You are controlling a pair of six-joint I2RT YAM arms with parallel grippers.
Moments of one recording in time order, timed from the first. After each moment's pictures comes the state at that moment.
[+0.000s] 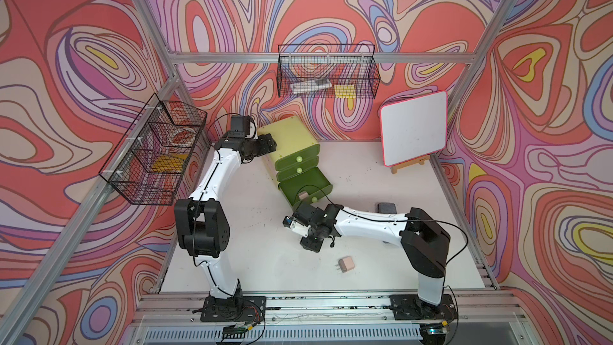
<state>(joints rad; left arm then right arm) -0.06 1.84 1.71 -0.64 0.25 -0.37 0.98 1.88 1.40 -0.69 -0.01 -0.13</state>
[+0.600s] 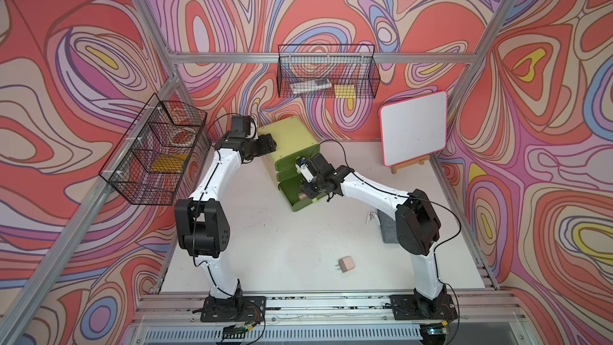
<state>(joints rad) -0.06 1.84 1.71 -0.64 0.25 -0.37 0.74 2.09 1.72 -0.58 0.03 0.02</state>
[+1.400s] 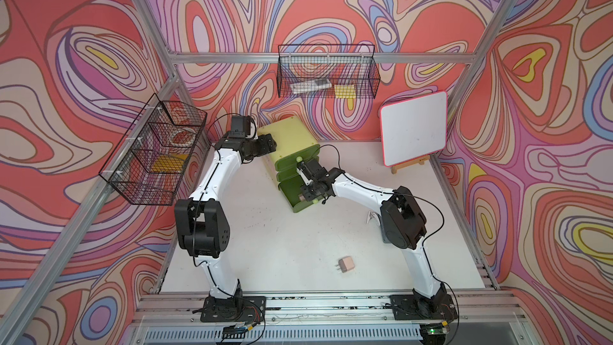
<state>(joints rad) -0.06 1.84 1.71 -0.64 0.25 -0.37 0.74 2.22 1.81 -0.61 0.10 0.11</state>
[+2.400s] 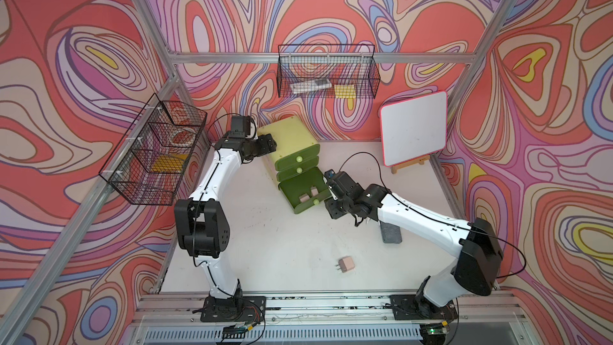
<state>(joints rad) -0.06 1.84 1.71 -0.64 0.25 -0.37 0.86 1.54 1.20 -0.74 0.22 0.30</state>
